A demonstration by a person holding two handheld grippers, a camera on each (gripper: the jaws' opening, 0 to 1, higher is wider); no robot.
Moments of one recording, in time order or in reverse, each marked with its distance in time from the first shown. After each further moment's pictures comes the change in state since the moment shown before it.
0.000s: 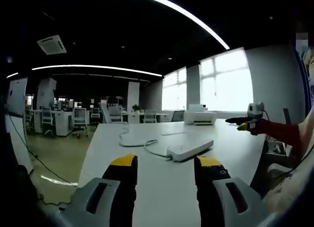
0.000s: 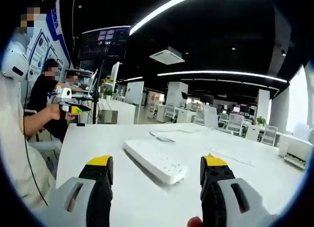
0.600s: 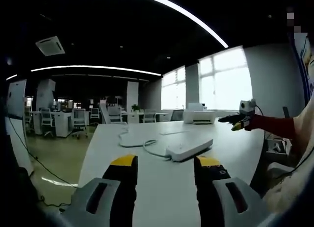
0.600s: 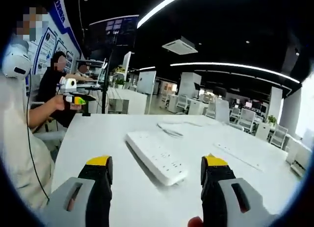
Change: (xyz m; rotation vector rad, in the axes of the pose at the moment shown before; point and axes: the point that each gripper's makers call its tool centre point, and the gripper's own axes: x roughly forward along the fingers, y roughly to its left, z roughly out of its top) left arm 0.000 -0.002 0.003 0.010 -0.004 -0.004; right arm 0.024 -0.003 -0.011 -0.038 0.115 0.125
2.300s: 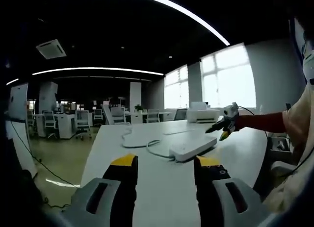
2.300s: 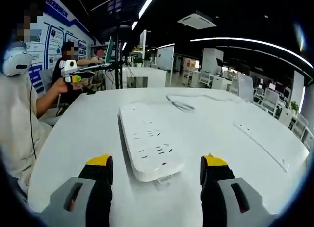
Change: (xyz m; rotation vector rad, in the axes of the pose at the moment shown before) left arm 0.007 0.003 -0.002 0.023 0.016 0.032; right arm 0.062 -0.052 -0.065 0.038 0.196 0.226
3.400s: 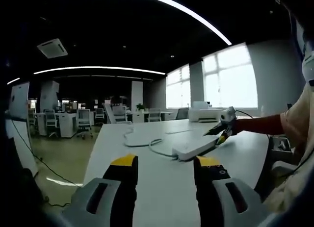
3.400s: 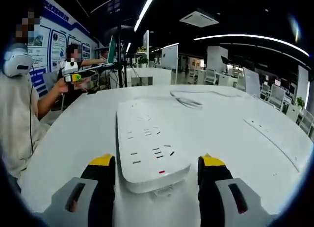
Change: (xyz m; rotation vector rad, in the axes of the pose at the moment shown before) left arm -0.001 0.008 -0.001 -0.005 0.004 0.014; right arm 0.037 0.014 -0.005 0.018 -0.001 0.063
